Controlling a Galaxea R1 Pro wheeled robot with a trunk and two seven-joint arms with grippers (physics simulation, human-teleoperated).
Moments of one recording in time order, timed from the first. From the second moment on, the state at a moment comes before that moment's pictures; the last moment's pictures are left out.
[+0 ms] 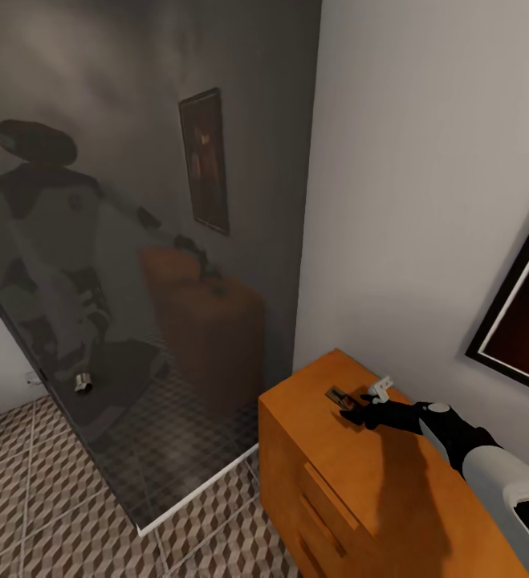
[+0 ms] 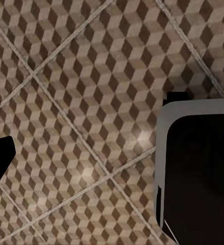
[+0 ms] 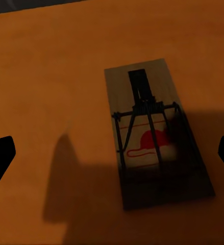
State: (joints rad) left arm -0.26 0.07 -0.61 0.07 0.56 -0.15 0.12; right arm -0.90 -0.26 0.20 -0.28 -0.02 -0.03 0.80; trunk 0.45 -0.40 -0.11
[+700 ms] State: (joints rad) left arm -0.26 0.06 -0.61 0.07 0.56 -0.15 0.12; right arm -0.90 -0.26 0.20 -0.28 -0.02 -0.03 0.80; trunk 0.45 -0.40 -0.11
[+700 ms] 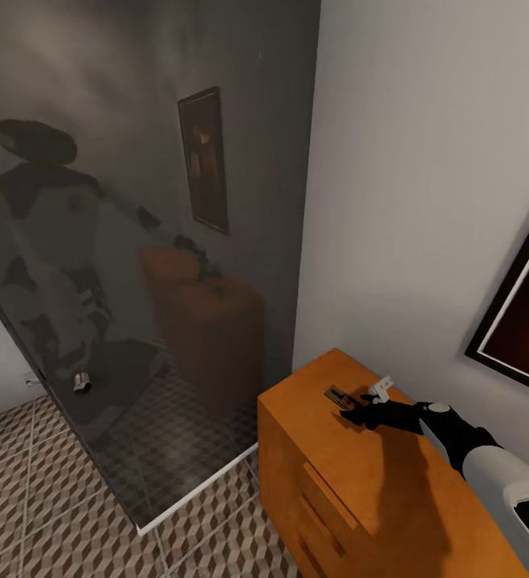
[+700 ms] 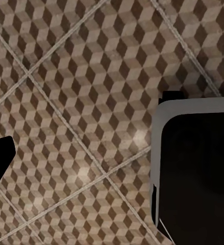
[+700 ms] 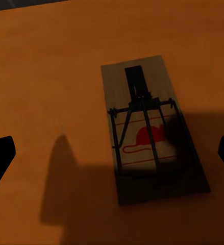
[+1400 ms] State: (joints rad) left arm -0.26 0.06 -0.61 0.07 0.56 -0.15 0.12; right arm -0.90 -0.26 0.20 -0.28 -0.02 -0.03 0.80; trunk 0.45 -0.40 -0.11
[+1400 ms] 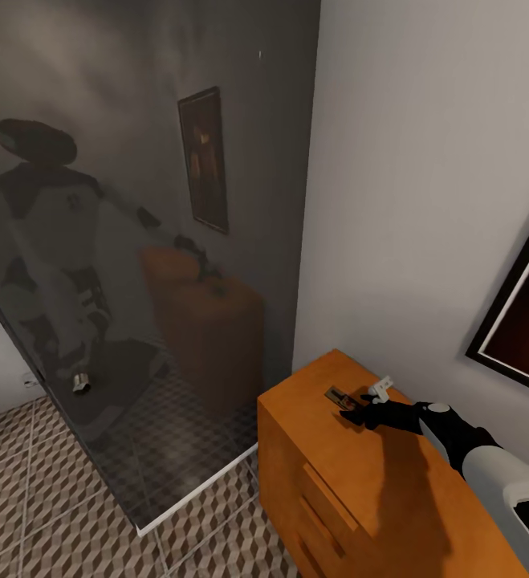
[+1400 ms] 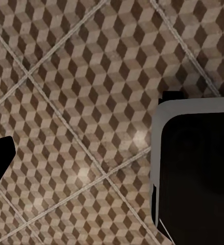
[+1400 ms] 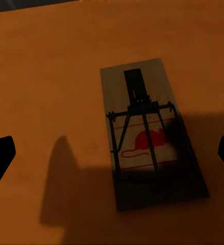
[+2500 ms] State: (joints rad) left arm -0.26 0.06 -0.61 0.07 0.56 -0.15 0.12; right arm -0.90 -0.26 0.20 -0.28 -0.02 -0.03 0.80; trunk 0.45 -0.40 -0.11
